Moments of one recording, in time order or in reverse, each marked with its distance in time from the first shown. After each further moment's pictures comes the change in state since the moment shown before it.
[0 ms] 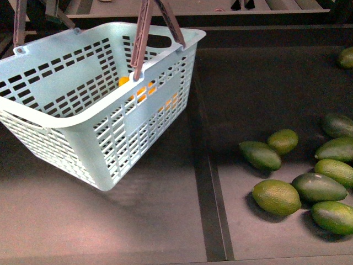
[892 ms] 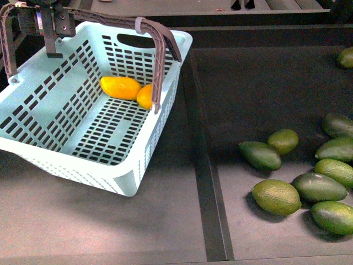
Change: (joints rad) left arm -0.052 -0.182 -0.359 0.190 -0.119 -0.232; right arm 0.000 0.000 0.000 0.000 0.000 0.000
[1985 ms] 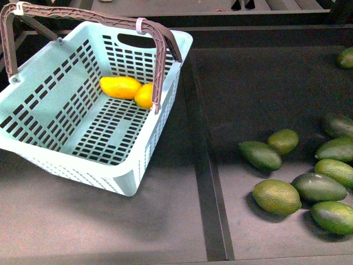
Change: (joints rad) left arm 0.193 -0.659 -0.933 1.005 0.529 1.738; right arm 0.000 0.000 0.000 0.000 0.002 0.000
